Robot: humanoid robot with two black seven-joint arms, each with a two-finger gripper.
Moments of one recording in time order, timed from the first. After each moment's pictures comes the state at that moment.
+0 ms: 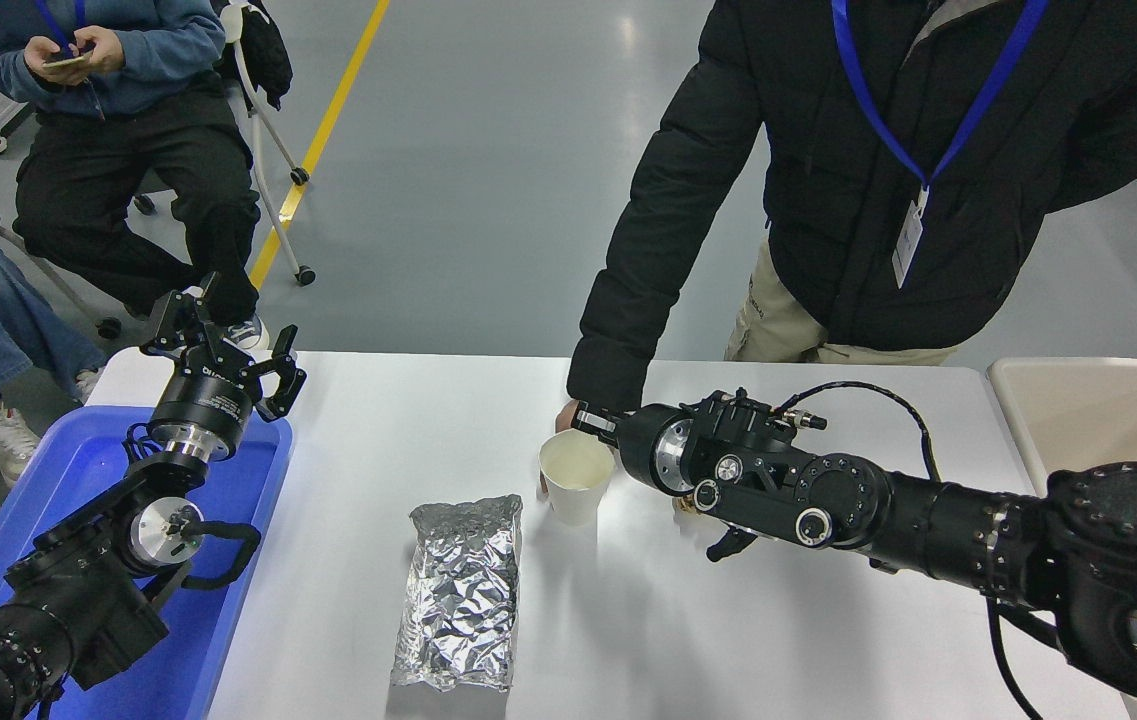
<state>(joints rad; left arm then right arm) -0.62 0.29 -0.80 -0.43 0.08 -0.50 -0.60 1.07 0.00 -0.12 0.79 -0.79 -0.20 -0.05</state>
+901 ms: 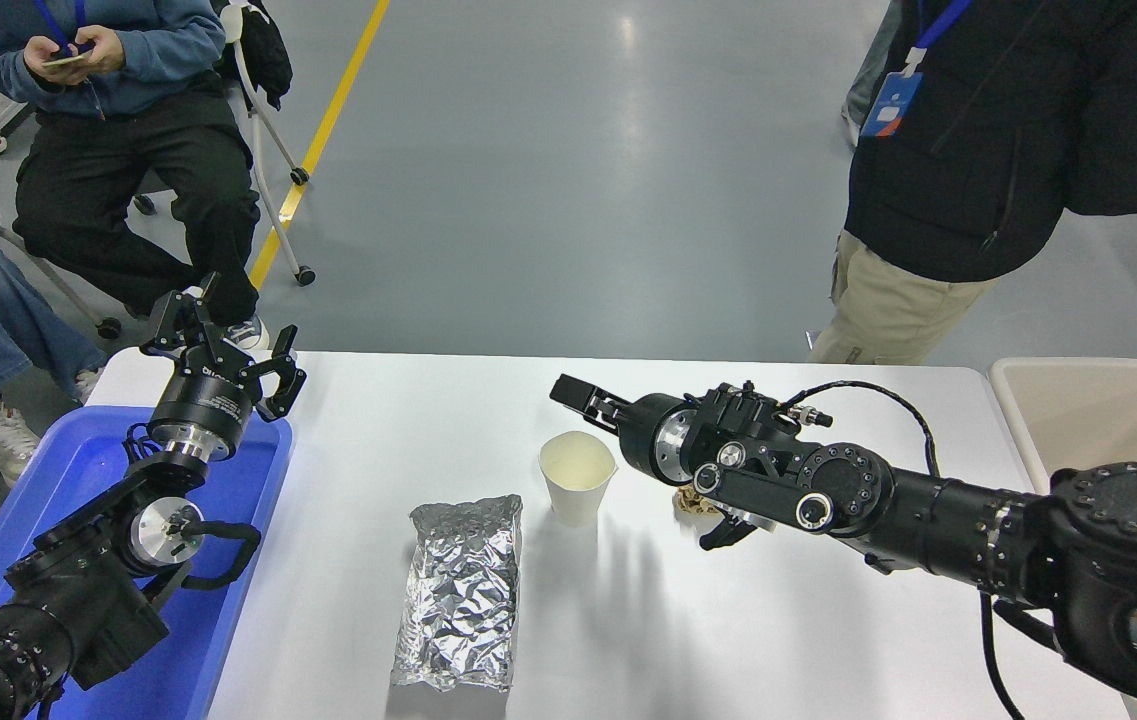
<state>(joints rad) -0.62 0.29 -0.80 -0.43 0.08 -0.50 -0.60 1.07 0.00 -0.03 0.78 -0.69 -0.20 -0.05</state>
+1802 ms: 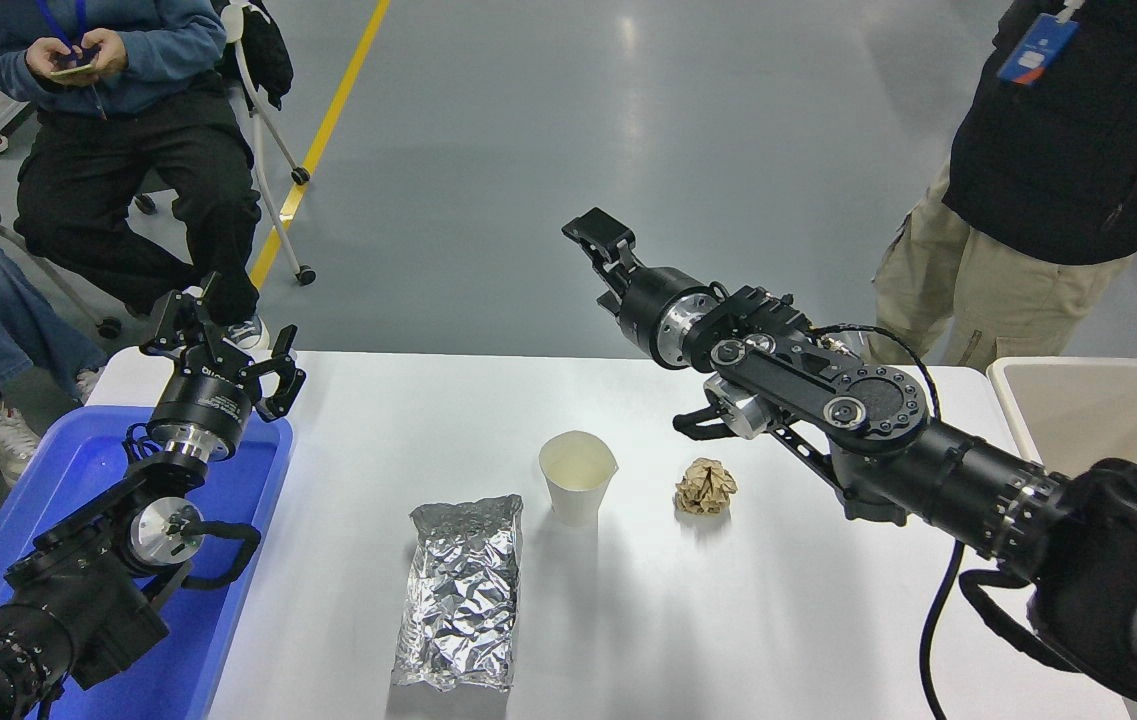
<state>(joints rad) -0.62 0.29 -0.80 -0.43 0.08 -0.50 -0.60 1.04 -0.06 0.49 0.80 -0.68 -0.25 -0.03</state>
